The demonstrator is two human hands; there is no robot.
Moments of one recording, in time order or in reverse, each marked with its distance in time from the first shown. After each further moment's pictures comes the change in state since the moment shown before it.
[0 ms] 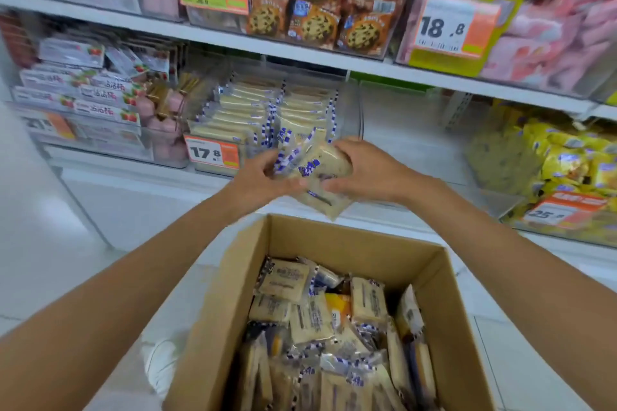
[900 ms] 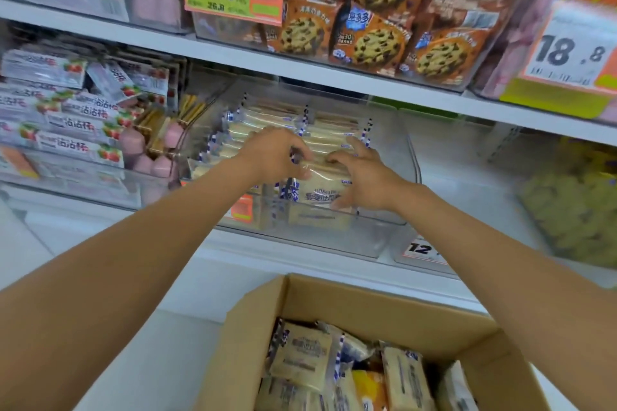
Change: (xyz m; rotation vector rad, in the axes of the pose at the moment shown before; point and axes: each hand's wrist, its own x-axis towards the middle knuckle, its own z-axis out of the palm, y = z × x) left_hand 0.178 -0.018 -0.075 0.796 0.047 0.165; right_hand 0.164 0.060 0.039 -0.185 -0.036 0.135
